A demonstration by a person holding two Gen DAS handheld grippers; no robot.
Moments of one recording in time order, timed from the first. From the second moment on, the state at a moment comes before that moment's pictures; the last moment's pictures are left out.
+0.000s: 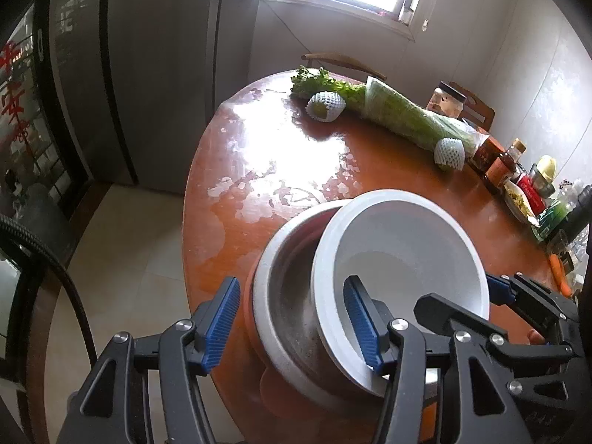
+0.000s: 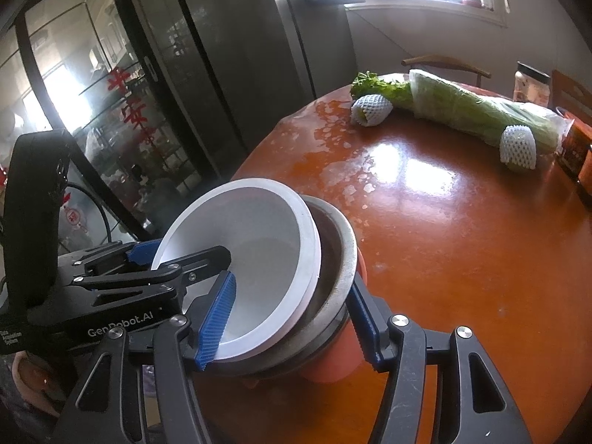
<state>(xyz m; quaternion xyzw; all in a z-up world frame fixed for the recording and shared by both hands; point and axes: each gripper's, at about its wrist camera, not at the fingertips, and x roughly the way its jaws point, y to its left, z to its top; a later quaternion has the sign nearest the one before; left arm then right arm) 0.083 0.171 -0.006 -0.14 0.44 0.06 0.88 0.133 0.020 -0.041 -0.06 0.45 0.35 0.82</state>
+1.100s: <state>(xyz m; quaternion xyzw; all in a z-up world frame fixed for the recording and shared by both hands) 0.044 0.153 0.029 -0.12 0.40 0.08 0.91 0.113 -0.001 -0.005 -0.07 0.40 0.34 0.85</state>
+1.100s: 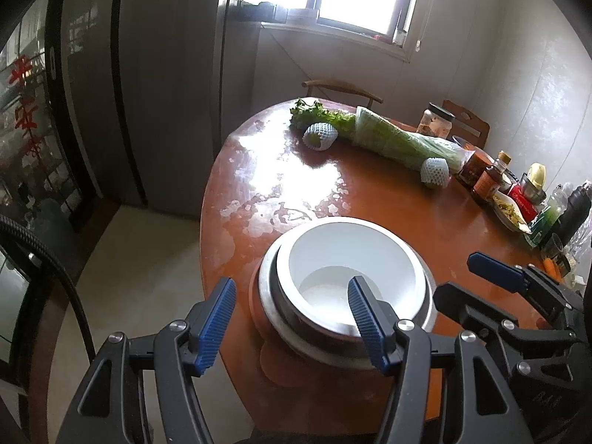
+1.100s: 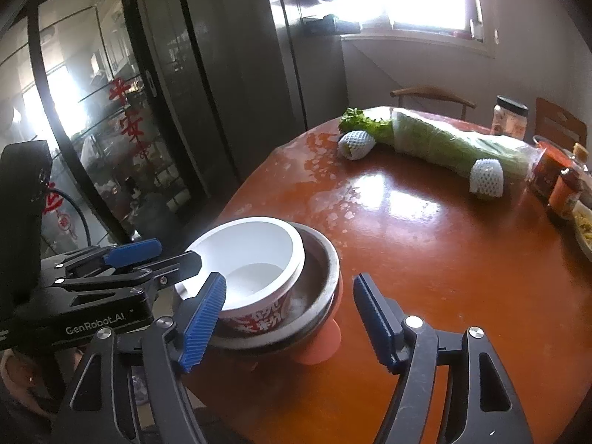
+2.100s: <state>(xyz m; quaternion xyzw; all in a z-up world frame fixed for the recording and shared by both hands) -0.020 0.073 0.013 -0.09 0.39 0.06 0.91 0.037 -0.091 -0.011 -0.12 0.36 0.28 0.88</state>
